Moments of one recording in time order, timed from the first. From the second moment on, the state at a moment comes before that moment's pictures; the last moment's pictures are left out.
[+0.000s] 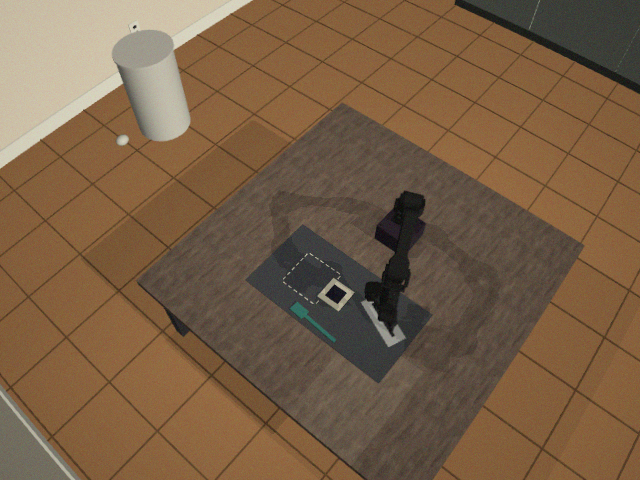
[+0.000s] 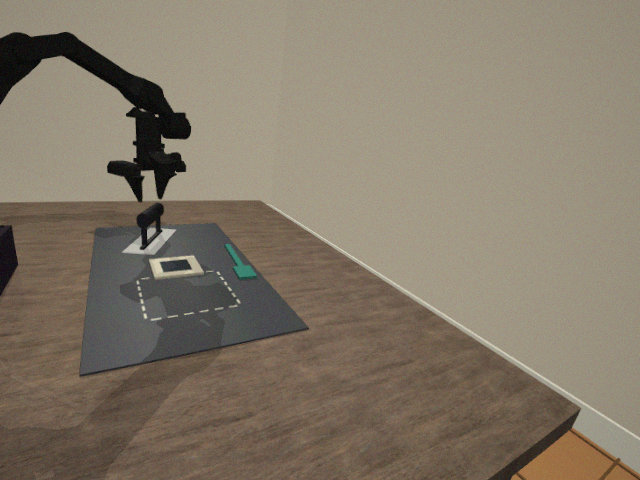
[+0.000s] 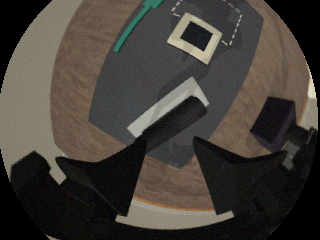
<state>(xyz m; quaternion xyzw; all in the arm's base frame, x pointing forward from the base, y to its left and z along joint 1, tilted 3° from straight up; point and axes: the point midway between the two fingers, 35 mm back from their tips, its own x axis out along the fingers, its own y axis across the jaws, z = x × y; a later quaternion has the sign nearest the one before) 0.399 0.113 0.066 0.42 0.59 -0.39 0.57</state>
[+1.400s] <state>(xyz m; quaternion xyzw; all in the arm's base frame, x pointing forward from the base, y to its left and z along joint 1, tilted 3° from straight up) 0.400 0.113 0.052 0.63 0.35 -0.61 0.32</state>
